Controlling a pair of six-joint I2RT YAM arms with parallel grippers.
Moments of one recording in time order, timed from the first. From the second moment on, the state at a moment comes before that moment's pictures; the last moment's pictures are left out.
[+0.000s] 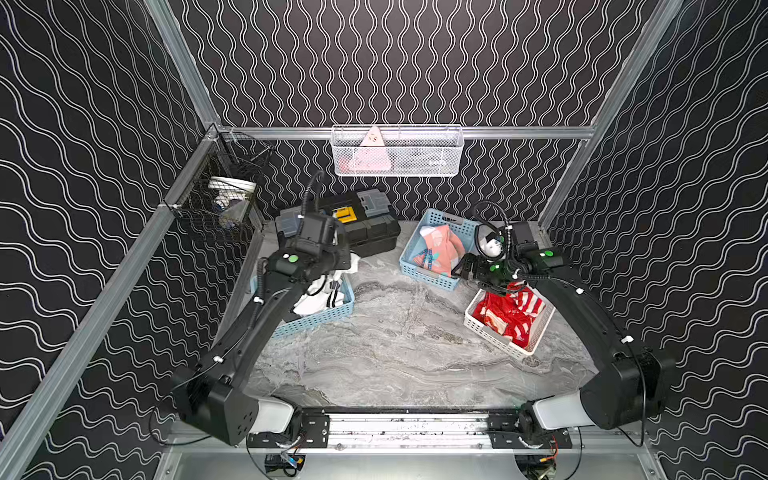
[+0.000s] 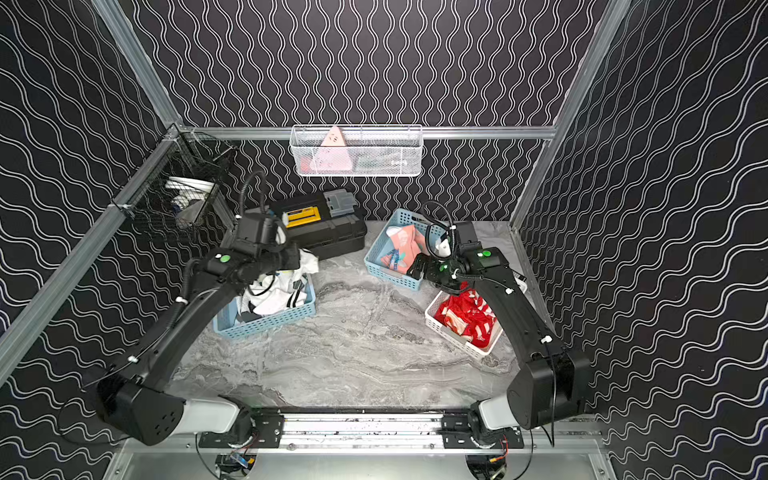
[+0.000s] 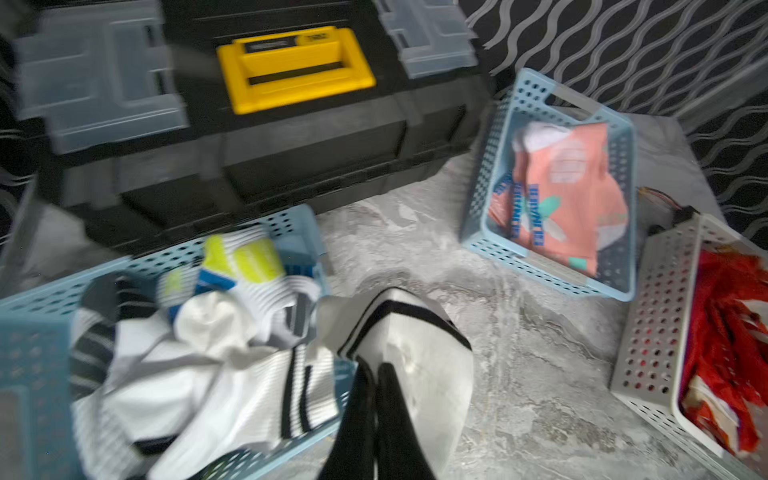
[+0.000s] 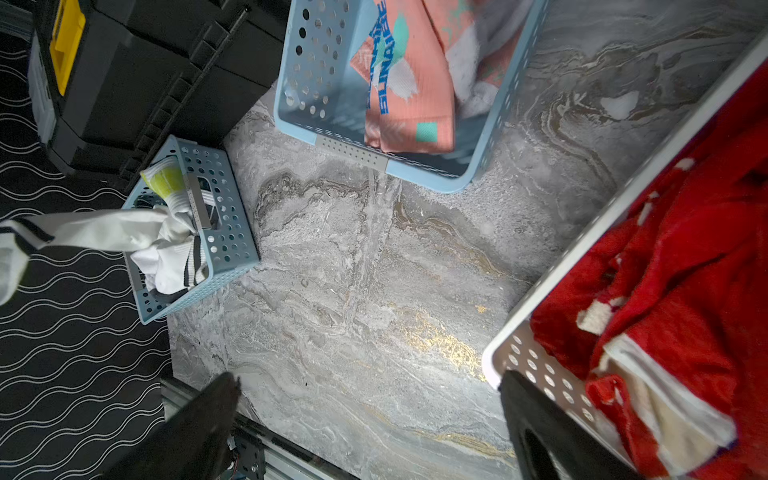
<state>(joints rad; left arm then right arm) -0.24 1.35 1.42 -0.82 -0.11 -0.35 0.26 1.45 1.36 -0.92 -0.35 0.50</state>
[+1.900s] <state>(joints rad) 0.21 1.37 1.12 -0.78 0.03 -0.34 0.29 1.48 1.32 -0.91 -0.35 0.49</state>
